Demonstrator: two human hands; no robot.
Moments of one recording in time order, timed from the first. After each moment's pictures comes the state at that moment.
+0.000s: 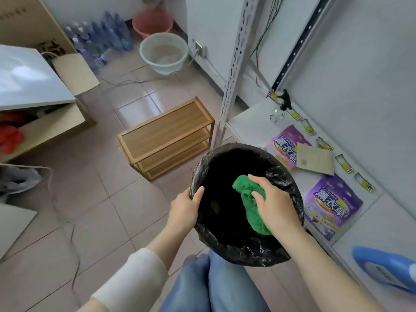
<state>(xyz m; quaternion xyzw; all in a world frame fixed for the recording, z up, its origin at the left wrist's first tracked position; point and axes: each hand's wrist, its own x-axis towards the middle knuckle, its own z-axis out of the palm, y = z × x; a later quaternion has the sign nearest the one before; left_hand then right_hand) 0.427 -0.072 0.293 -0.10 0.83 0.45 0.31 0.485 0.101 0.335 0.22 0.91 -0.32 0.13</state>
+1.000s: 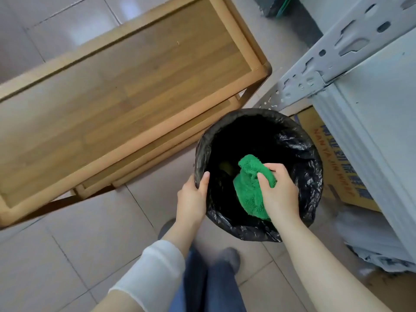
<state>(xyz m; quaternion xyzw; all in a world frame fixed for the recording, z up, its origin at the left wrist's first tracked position) 0.164 0.006 -0.200 -0.20 0.81 0.43 0.35 0.198 0.158 -0.174 0.44 0.79 -0.40 0.15</state>
